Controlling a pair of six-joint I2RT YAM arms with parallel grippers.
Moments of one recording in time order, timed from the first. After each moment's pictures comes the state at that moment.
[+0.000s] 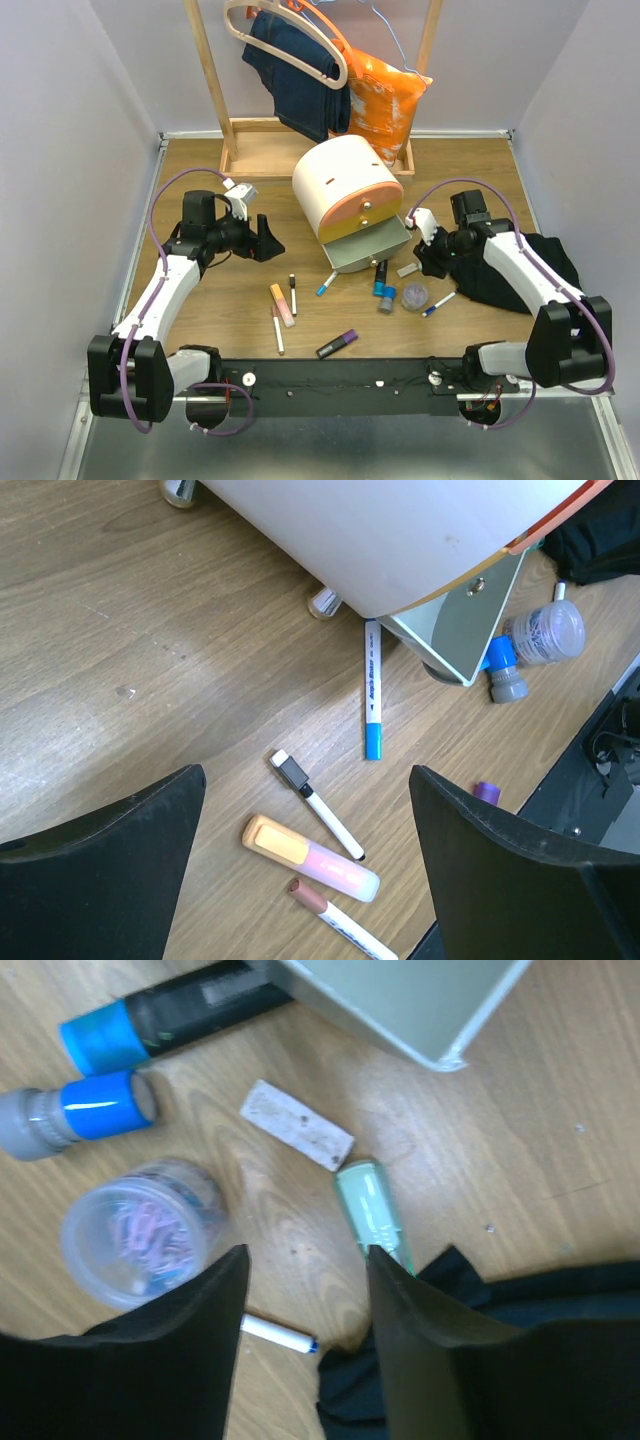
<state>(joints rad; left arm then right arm) -0.10 1.15 0.77 -0.31 0.73 -0.06 0.16 1.32 0.88 -0.74 -0.42 -0.80</state>
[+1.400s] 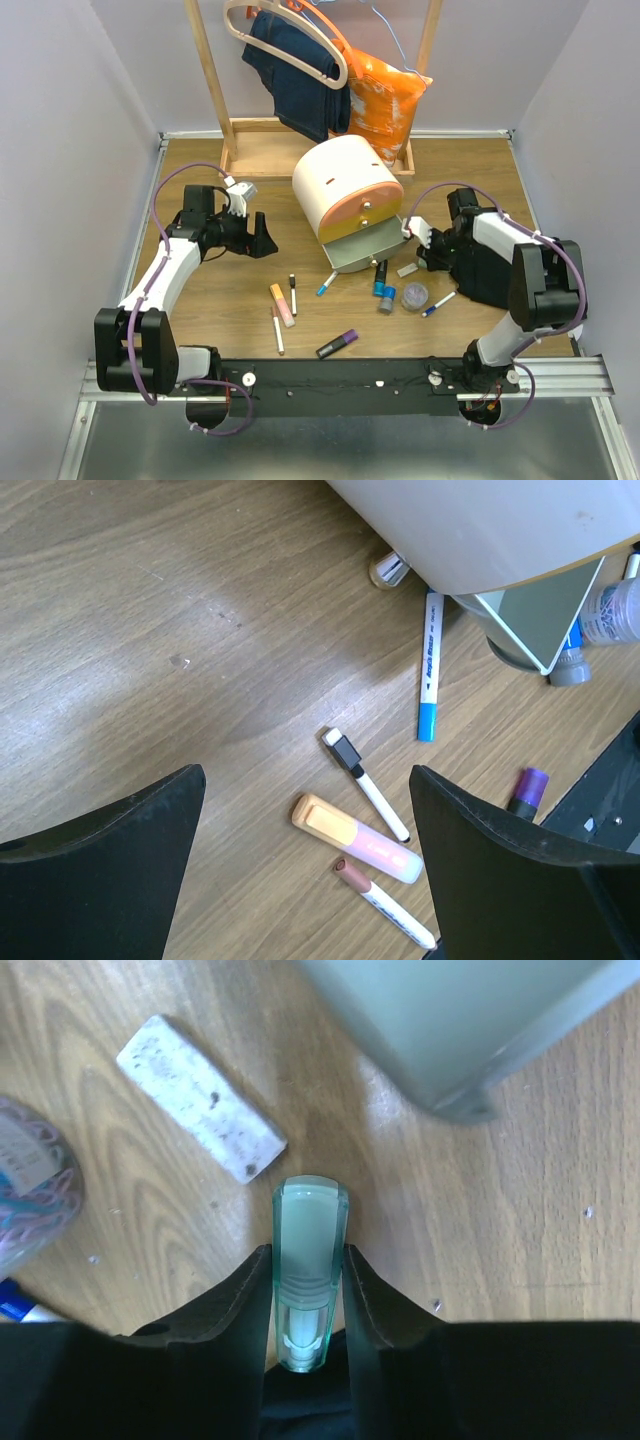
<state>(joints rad) -0.05 1.28 0.86 -0.44 0.69 0.06 0.07 1.64 0.95 -0.68 -0.44 -1.22</state>
